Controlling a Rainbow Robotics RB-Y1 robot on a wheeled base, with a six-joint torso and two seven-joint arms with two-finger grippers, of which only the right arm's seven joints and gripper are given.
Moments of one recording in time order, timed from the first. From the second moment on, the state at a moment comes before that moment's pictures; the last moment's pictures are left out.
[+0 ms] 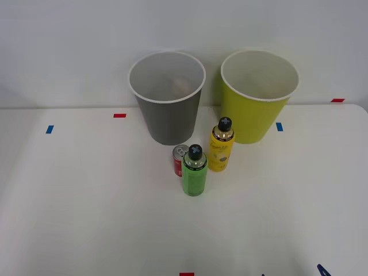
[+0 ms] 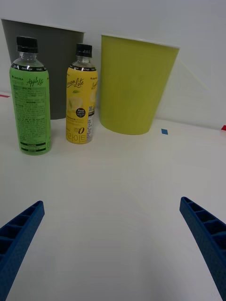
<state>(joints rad) 1.16 -0.08 0.21 -1.92 0.37 -0.80 1.44</state>
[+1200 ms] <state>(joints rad) 1.16 -0.08 0.21 -1.92 0.37 -0.80 1.44</state>
